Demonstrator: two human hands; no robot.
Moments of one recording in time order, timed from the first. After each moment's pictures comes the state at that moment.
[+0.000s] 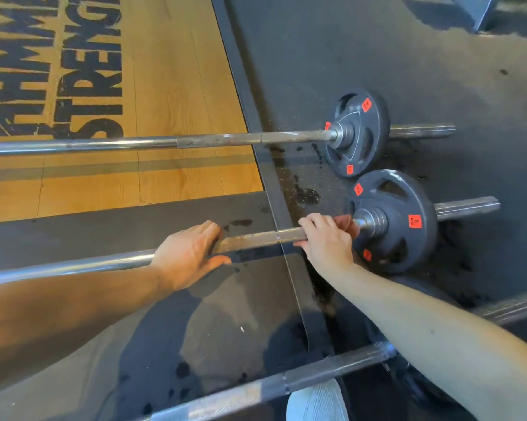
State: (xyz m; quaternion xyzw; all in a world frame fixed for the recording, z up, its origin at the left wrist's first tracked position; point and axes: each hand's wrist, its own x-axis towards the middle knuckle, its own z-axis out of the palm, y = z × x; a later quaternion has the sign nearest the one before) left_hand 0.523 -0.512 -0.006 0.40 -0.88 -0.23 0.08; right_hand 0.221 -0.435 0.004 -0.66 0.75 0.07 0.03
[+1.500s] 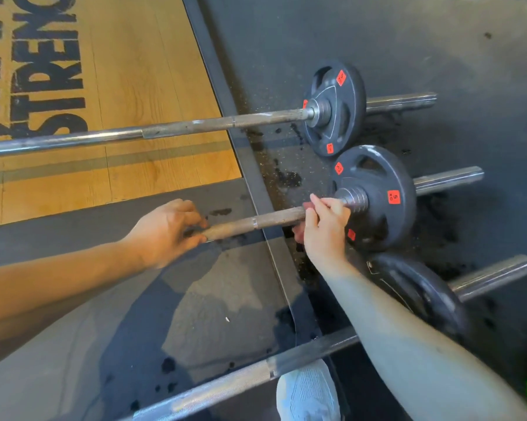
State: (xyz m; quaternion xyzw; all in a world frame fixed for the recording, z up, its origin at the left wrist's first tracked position) left_hand 0.513 -0.541 0.008 0.31 -0.91 -0.25 0.06; right_hand 0.214 -0.412 -0.001 -0.43 0.83 -0.34 0.10
